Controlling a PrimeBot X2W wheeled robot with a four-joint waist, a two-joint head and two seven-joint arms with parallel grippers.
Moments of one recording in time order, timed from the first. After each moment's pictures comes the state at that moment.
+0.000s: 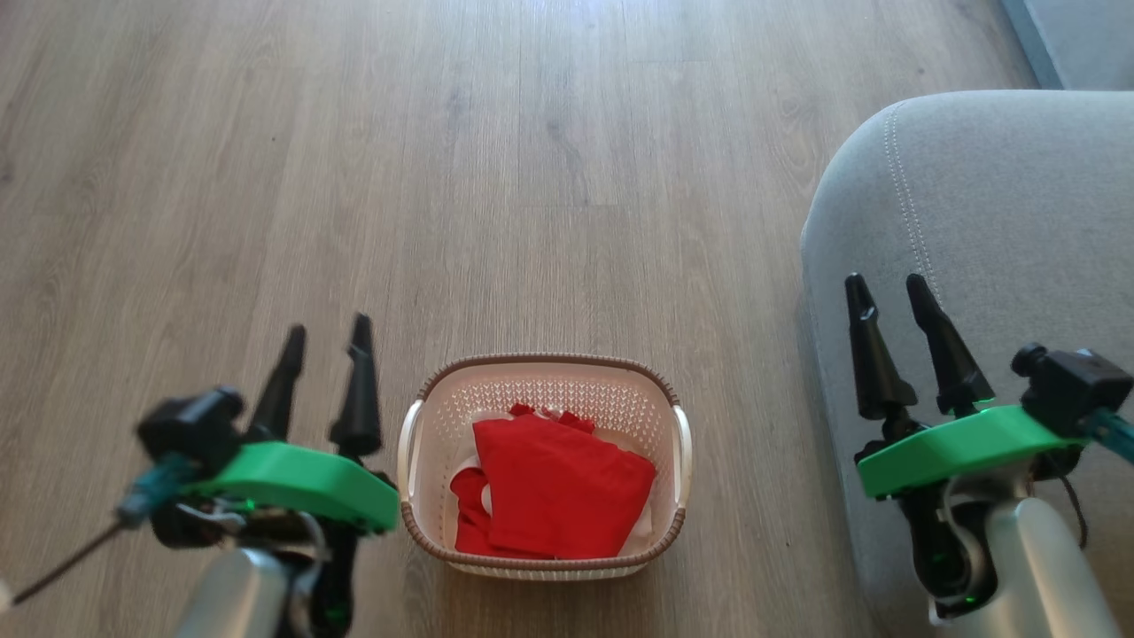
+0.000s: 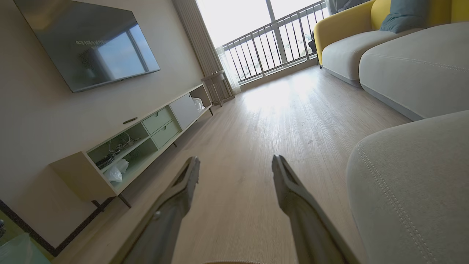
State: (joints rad) left arm -0.08 0.12 -0.20 -0.05 -0.58 0.19 -0.10; right arm -0.12 -0.07 0.05 0.05 0.50 0.13 -0.10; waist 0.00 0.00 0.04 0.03
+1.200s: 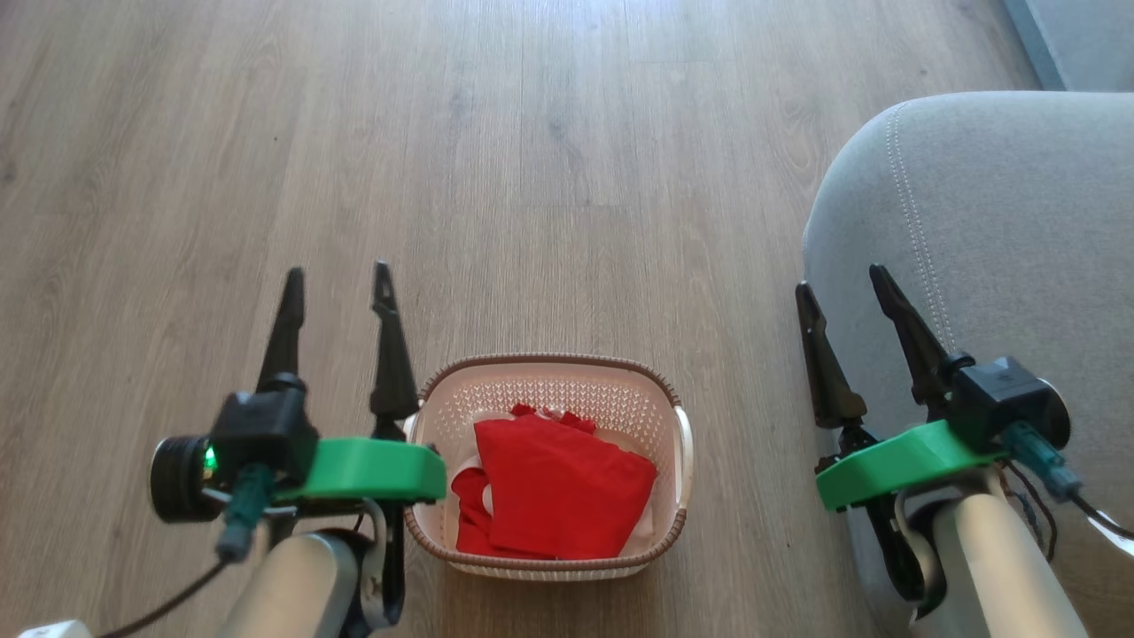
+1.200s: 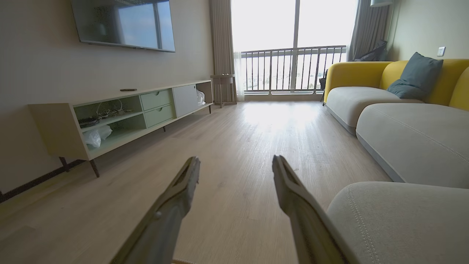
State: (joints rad) left arm -0.16 0.18 -0.42 -0.14 -0.29 0.51 -0.21; right arm -0.14 -0.07 0.11 0.09 0.17 0.13 -0.21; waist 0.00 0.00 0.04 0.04
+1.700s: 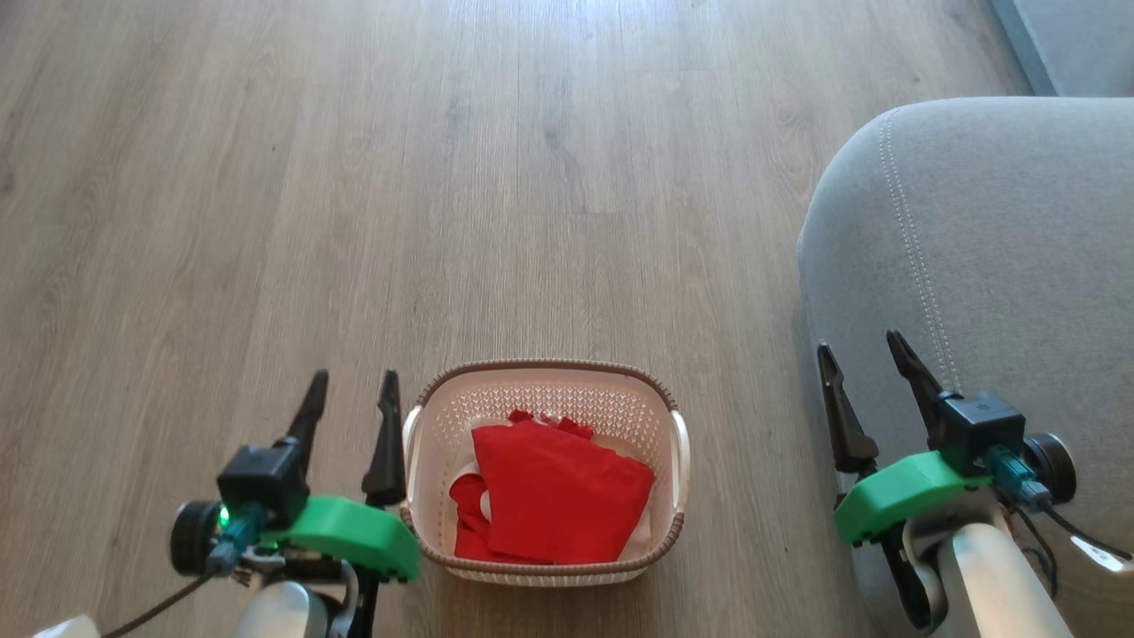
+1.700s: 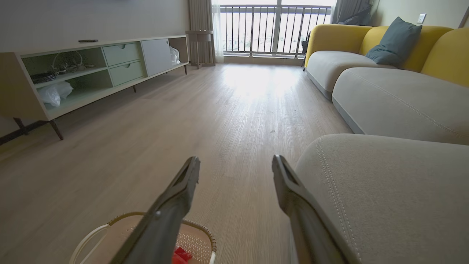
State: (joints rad) left arm -0.06 0.05 -0.19 0.13 -0.25 0.12 -0.25; right arm -0.14 -0.06 0.04 0.31 0.07 0.13 -0.25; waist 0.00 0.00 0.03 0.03
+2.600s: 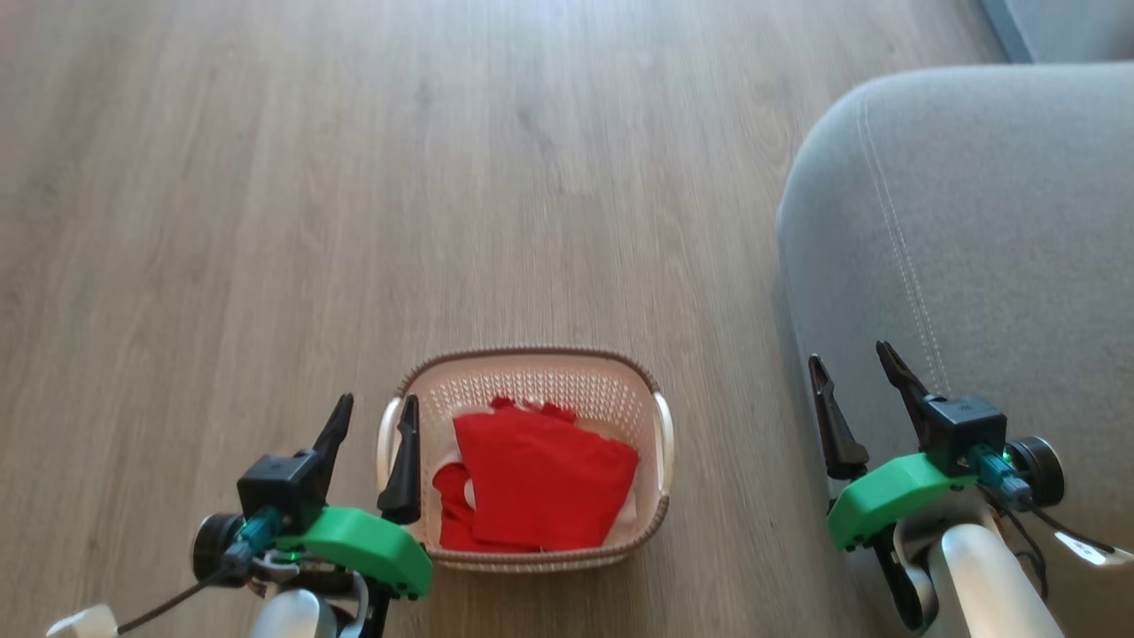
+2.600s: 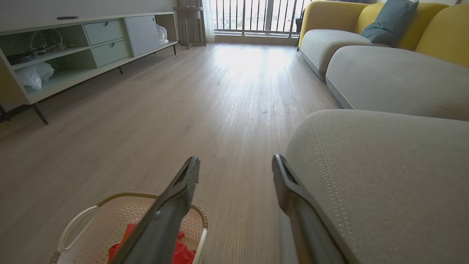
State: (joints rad) left arm -0.06 0.05 -0.21 0.25 -0.28 0.06 -0.25; right arm -0.16 -0.06 0.04 0.39 0.05 0.13 -0.25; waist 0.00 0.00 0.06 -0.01
